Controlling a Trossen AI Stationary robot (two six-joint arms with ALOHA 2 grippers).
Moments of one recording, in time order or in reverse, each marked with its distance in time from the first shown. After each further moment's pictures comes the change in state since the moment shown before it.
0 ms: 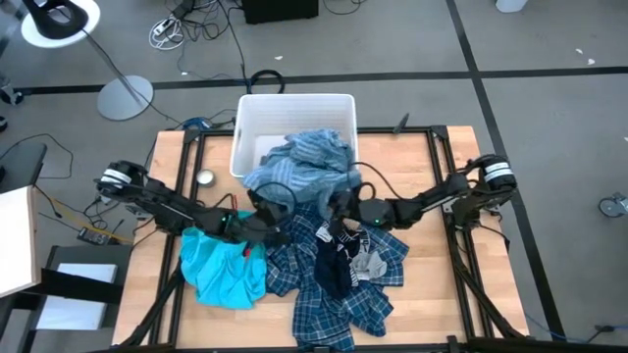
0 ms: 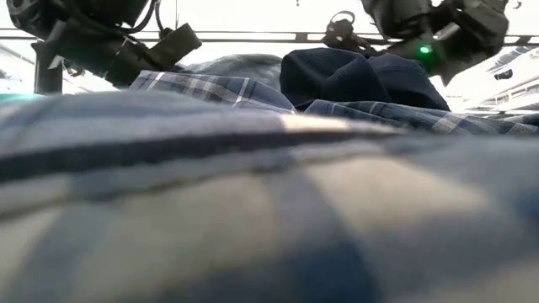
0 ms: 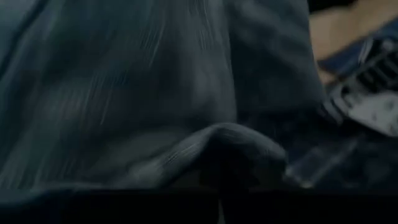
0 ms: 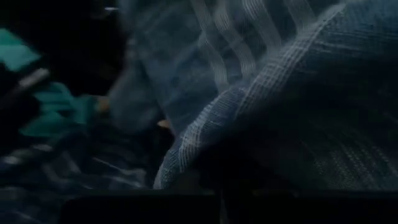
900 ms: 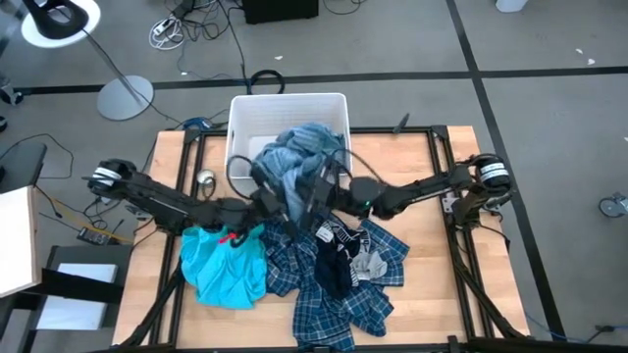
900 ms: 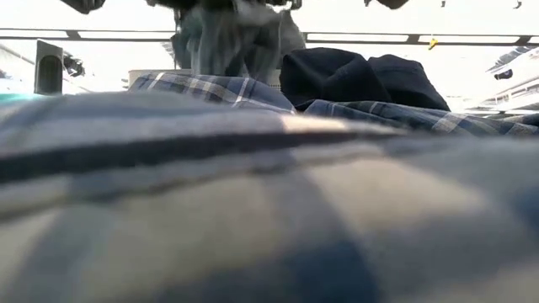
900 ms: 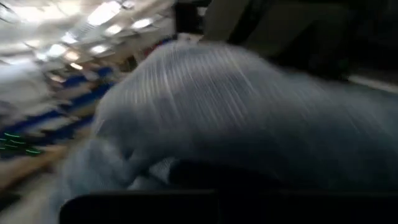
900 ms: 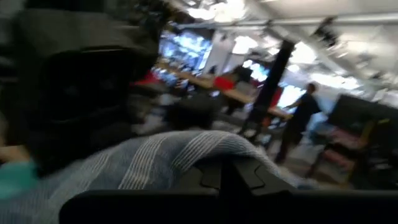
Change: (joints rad) left arm 0.011 -0.109 0.179 0.339 0.026 0.450; right arm -0.024 0.030 0.503 -0.052 -0.147 -0.497
